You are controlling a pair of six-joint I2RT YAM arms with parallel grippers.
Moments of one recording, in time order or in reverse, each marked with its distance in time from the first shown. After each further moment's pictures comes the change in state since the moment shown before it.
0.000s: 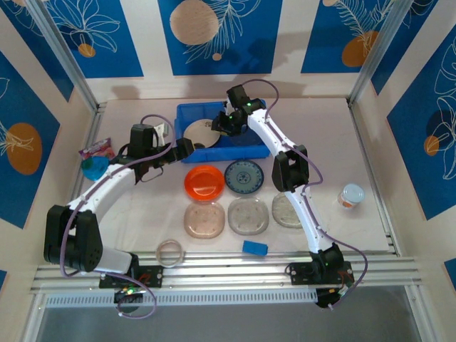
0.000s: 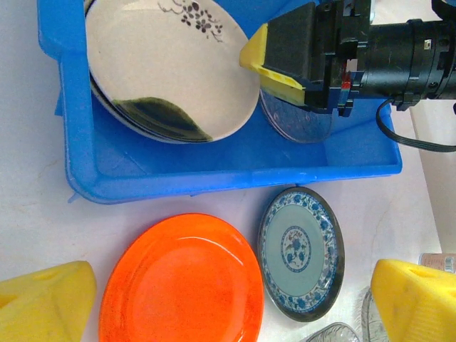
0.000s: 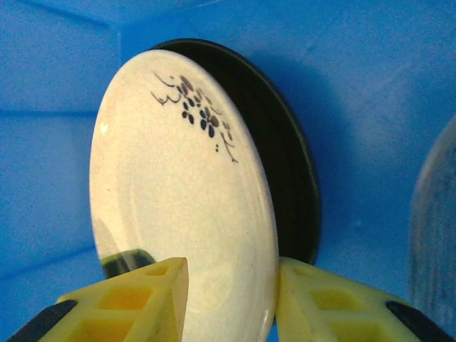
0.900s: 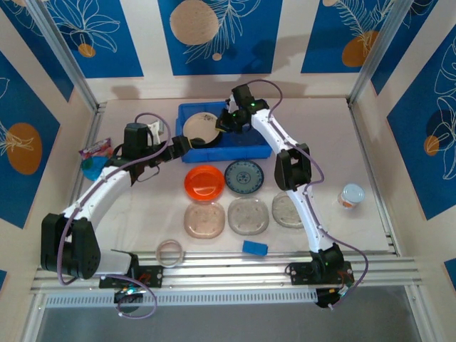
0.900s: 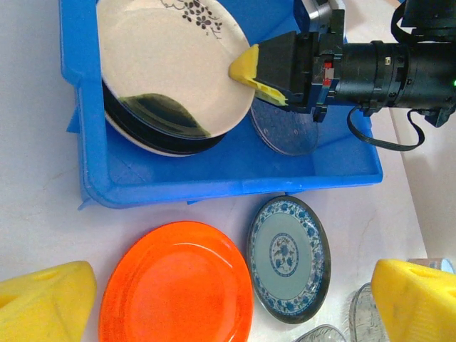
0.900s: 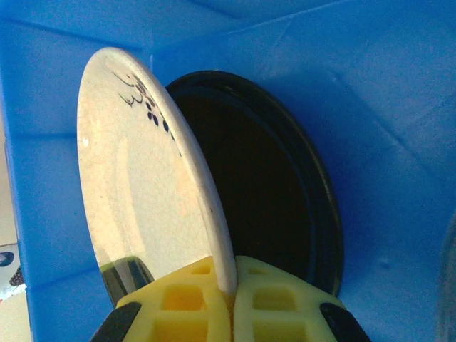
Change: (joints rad) left arm 0.024 -0.056 0.000 -0.008 0.016 0.000; right arm -0.028 0.000 -0.043 0.113 -0.107 0.039
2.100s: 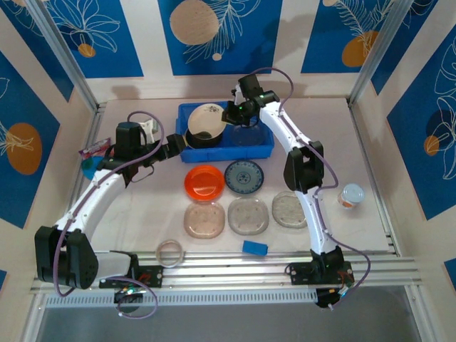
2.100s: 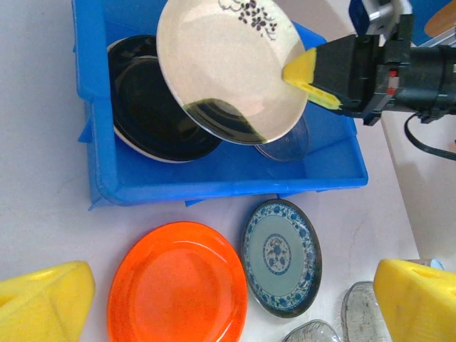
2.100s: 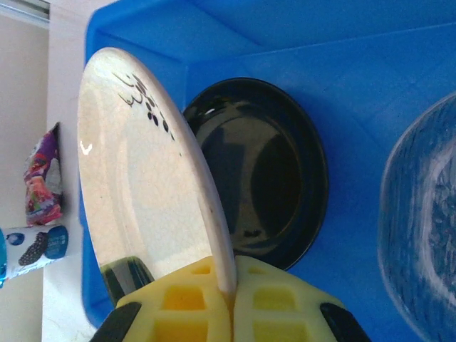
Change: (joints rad) left arm 0.032 -0.074 0.017 -0.066 0.011 0.020; right arm -0.018 -0.213 -0.167 -0.025 0.069 -0.076
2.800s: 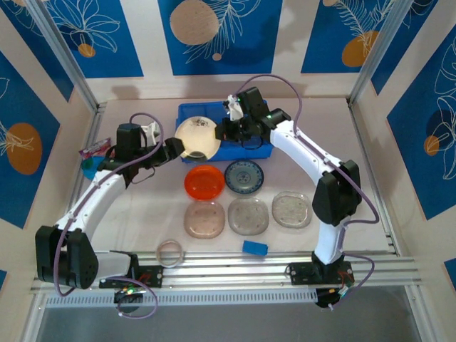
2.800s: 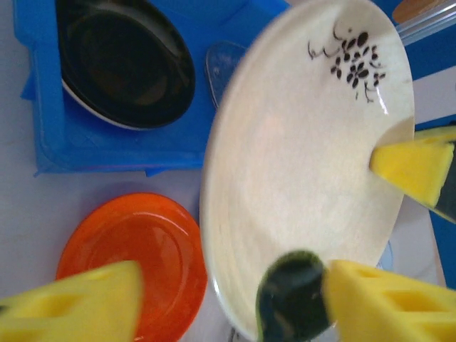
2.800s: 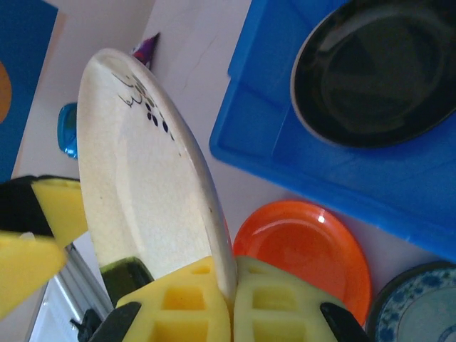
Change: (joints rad) left arm 0.001 0.001 -0.010 -0.005 0.112 -0.072; right arm 0.132 -0.584 -0.662 0.222 -0.002 -0.076
